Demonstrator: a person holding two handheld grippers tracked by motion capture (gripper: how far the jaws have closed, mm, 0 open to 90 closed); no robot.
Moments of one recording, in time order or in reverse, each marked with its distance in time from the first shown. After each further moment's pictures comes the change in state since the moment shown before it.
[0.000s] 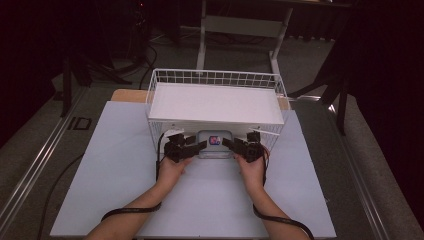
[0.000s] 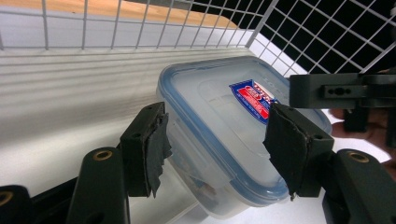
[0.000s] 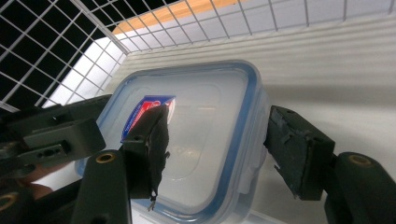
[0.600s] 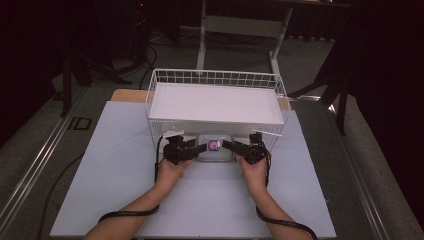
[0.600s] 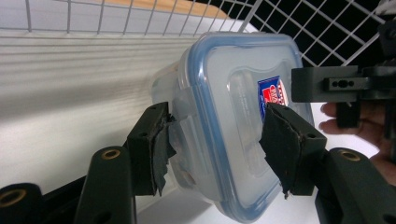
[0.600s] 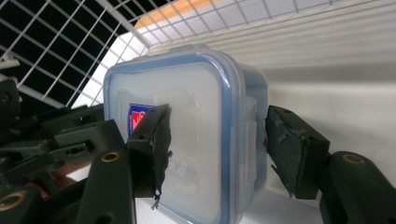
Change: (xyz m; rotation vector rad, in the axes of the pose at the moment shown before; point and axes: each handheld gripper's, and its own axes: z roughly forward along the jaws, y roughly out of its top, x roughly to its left) left arm -0.001 -0.002 -0.004 0.024 -0.044 -0.056; right arm -0.004 -0.002 -0.008 0.033 0.088 0.076
